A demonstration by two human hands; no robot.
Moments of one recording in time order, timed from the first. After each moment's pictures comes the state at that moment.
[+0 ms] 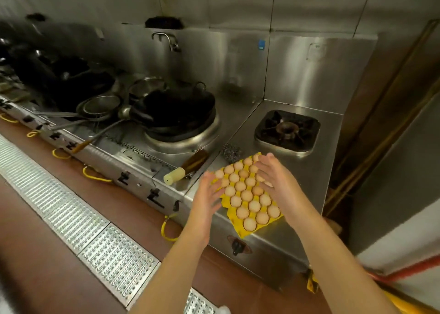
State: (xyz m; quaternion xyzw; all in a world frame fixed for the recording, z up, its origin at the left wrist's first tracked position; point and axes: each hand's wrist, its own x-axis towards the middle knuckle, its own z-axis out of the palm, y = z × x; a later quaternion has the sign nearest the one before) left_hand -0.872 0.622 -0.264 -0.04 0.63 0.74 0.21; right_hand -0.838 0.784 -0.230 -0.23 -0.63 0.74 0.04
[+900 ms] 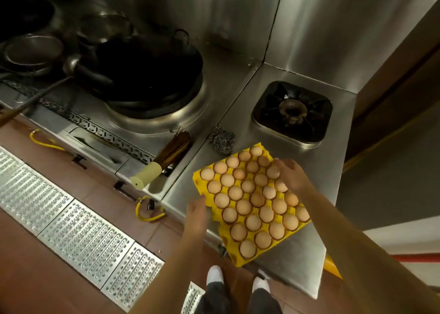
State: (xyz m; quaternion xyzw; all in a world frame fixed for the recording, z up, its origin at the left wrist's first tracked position) left_hand -1.027 0.659 -0.458 -0.20 0.72 0.59 0.30; right_hand -1.011 0.907 -0.373 -0.38 -0.78 0.50 -0.04
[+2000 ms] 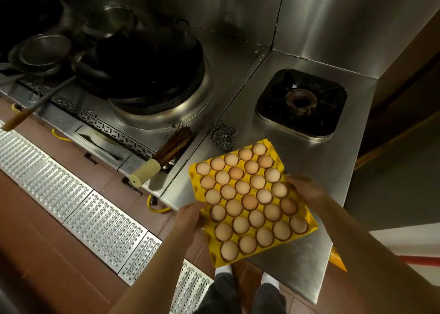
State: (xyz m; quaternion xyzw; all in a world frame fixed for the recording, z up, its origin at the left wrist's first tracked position) left_hand -1.038 0.659 -0.478 -0.32 0.65 0.61 0.31; right_hand -0.990 0.976 -0.457 -0.41 -0.69 0.59 -0.09
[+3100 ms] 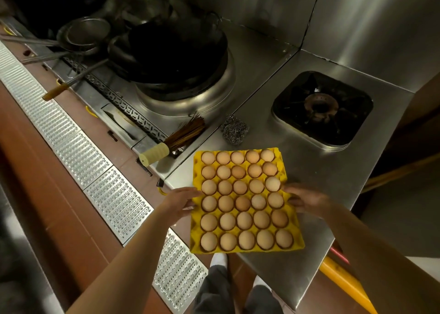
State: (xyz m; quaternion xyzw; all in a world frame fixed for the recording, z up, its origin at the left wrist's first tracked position) left_hand -1.042 0.639 -0.461 -0.28 0.66 0.61 0.34; right_hand -0.993 1.002 -0.463 -0.37 -0.63 0.63 -0.27
